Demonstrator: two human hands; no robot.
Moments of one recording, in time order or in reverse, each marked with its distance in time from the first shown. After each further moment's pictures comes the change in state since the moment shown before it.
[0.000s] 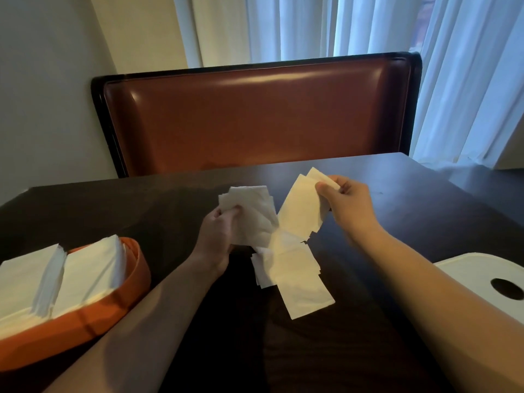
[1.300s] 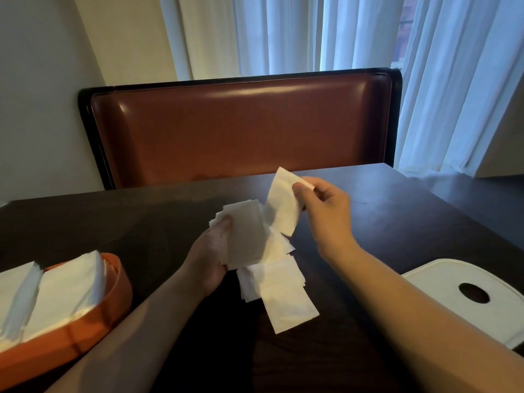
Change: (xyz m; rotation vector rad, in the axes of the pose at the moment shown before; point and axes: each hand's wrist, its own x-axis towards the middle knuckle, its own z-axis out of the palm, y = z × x) left_hand -0.017 0.008 0.013 -0.101 -0.243 -0.094; right_hand -0.012 -0.012 0.009 0.217 0.008 -0.123
